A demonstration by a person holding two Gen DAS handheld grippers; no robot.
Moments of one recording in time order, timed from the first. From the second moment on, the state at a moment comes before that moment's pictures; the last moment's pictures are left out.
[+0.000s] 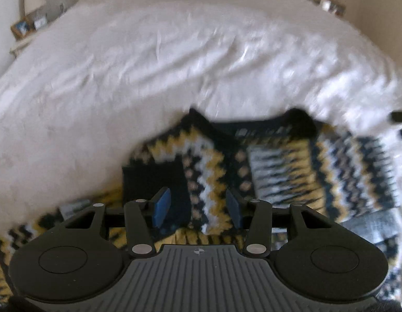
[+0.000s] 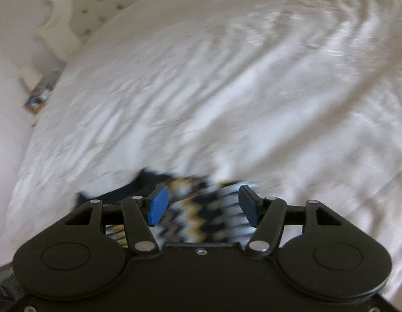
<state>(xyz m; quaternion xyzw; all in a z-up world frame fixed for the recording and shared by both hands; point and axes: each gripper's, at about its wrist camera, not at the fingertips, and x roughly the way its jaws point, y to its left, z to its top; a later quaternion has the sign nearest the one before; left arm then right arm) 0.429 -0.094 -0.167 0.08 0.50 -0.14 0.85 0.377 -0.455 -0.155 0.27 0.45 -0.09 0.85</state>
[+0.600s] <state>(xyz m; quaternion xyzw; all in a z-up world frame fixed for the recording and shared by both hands) 0.416 -0.086 -0.213 0.09 0.55 -0.11 0.83 0.435 -0.472 -0.233 0.26 0.56 -0.01 0.79</state>
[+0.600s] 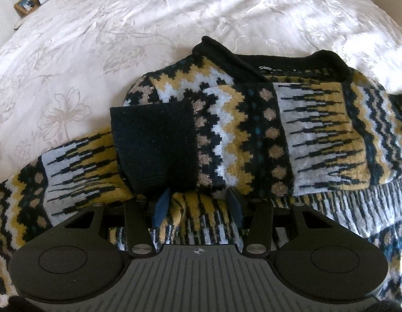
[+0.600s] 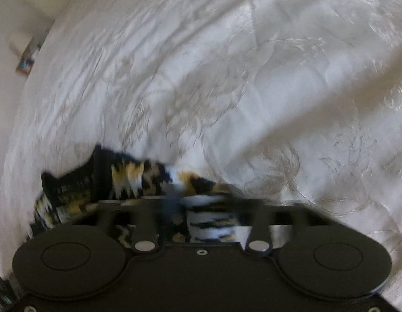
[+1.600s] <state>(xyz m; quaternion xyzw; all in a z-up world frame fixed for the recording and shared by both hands) 0.421 -0.082 -0.208 0.08 0.55 -0.12 0.82 0.377 -0.450 -0.197 0.15 0.48 -0.09 0.86</state>
